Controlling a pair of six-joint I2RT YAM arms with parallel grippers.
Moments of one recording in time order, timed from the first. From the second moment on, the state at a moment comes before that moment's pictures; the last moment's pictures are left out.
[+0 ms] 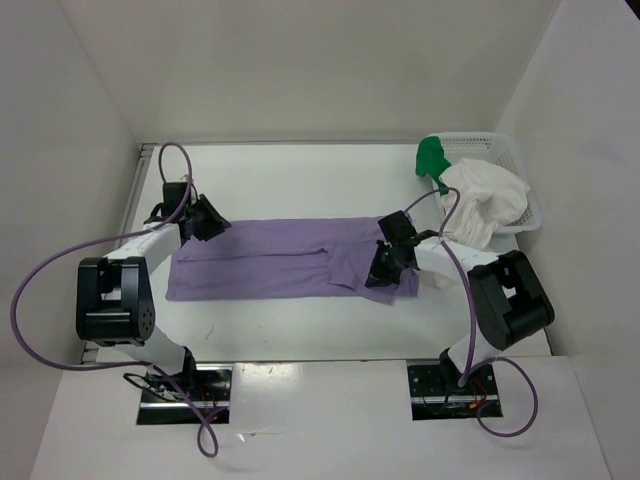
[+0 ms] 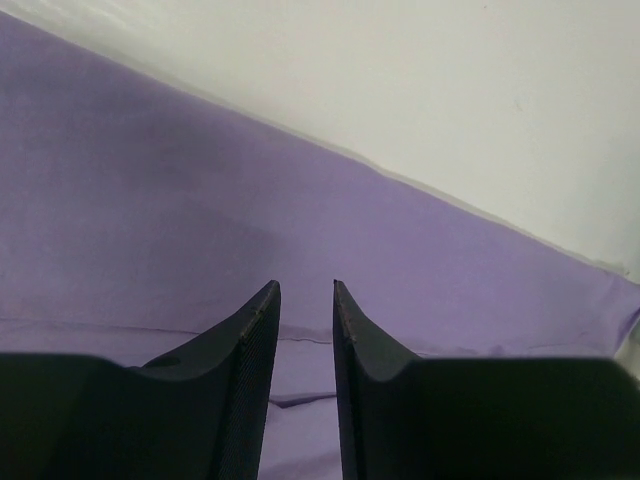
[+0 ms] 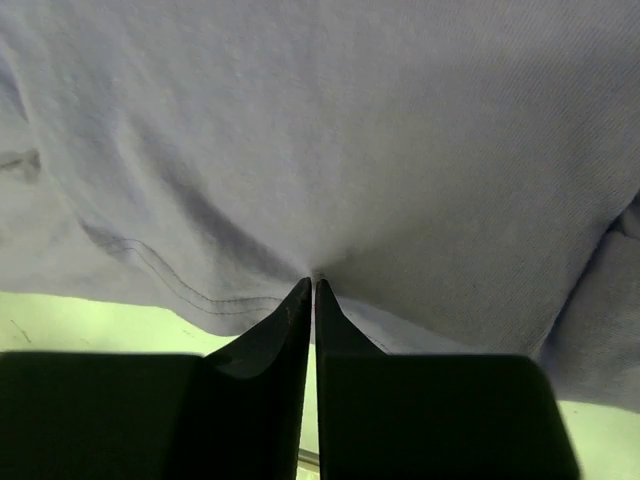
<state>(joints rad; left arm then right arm) 0.06 1.56 0.93 -0.15 0.22 -0.64 0.42 1.56 0.80 -0.41 -0.17 0.79</state>
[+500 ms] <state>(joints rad) 0.13 1.75 0.93 -0.14 0.25 -0.64 0.37 1.56 0.97 -0.37 -0.10 0.79</state>
